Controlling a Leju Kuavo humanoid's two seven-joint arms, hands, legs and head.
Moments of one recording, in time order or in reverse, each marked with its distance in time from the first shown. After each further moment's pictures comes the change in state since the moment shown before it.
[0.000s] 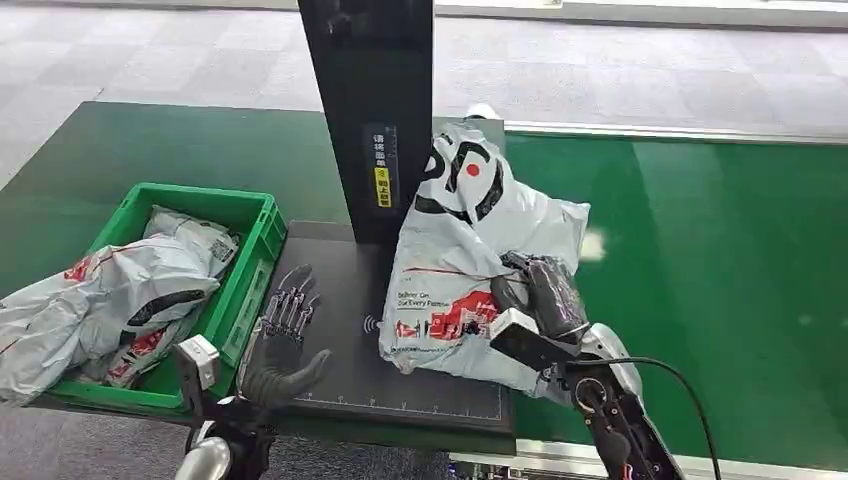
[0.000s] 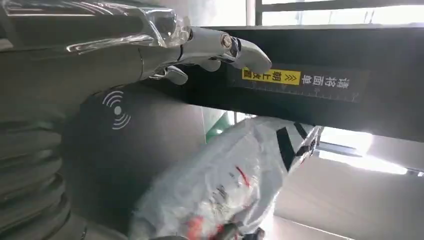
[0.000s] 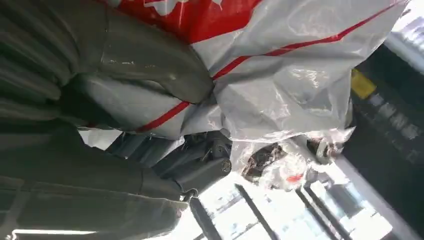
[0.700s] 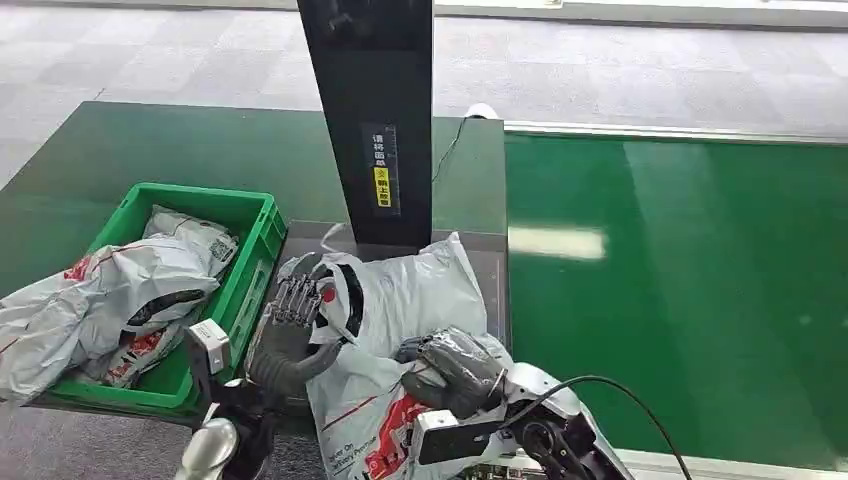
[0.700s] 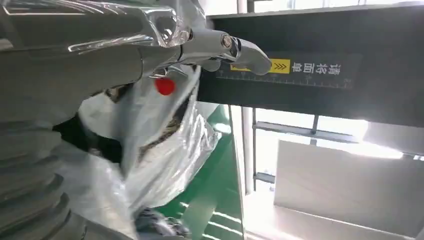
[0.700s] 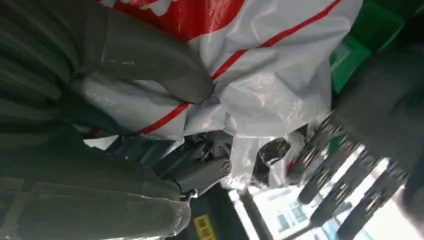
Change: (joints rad) left arm -0.077 -0.002 -0.008 0.058 -0.008 -0.034 -0.005; right arm 0.030 0.008 0.298 -0.030 0.056 0.245 -0.045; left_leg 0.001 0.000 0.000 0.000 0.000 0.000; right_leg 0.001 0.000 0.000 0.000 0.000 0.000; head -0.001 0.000
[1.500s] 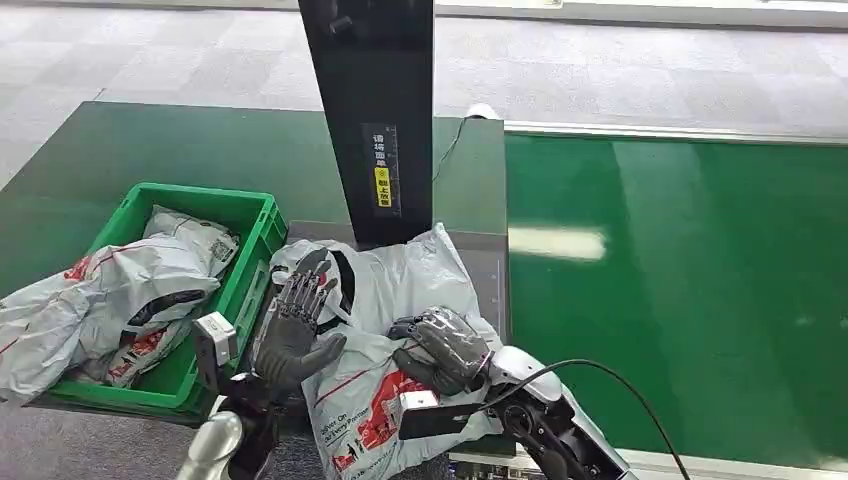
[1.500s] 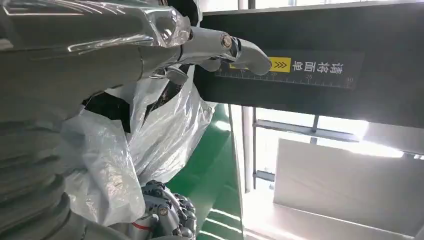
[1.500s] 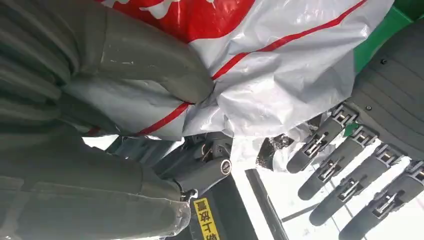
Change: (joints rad) left arm -0.023 -0.006 -0.007 0.029 0.009 0.005 0.000; right arm -0.116 0.017 0.079 0.167 0.009 -0.217 0.023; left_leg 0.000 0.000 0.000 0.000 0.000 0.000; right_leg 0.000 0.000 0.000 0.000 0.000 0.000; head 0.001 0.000
